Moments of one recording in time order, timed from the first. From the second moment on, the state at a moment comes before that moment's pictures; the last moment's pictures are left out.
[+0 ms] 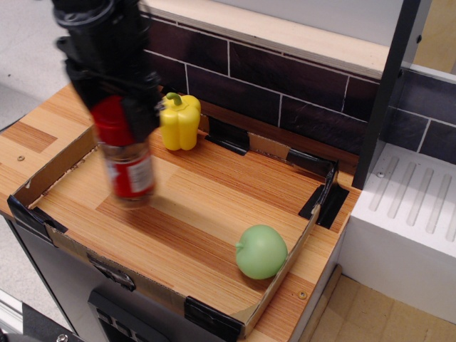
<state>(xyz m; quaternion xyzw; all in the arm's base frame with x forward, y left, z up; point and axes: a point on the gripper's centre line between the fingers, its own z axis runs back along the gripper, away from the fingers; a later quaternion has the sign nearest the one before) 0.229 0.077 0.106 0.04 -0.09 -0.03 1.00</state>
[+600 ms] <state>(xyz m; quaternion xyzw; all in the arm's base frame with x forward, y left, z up) 0.233 0.083 0.078 0.21 -0.01 -0.06 0.98</state>
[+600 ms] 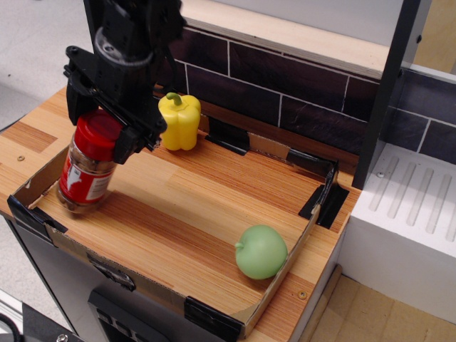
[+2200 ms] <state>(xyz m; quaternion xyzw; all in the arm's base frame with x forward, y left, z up) 0.250 0.053 0.020 0.01 0.03 -0.23 0.97</state>
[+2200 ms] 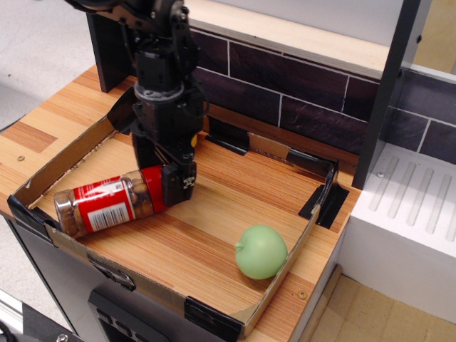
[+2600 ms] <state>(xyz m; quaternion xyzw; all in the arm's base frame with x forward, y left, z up) 0.250 0.052 0.050 0.00 0.00 -0.18 0.98</state>
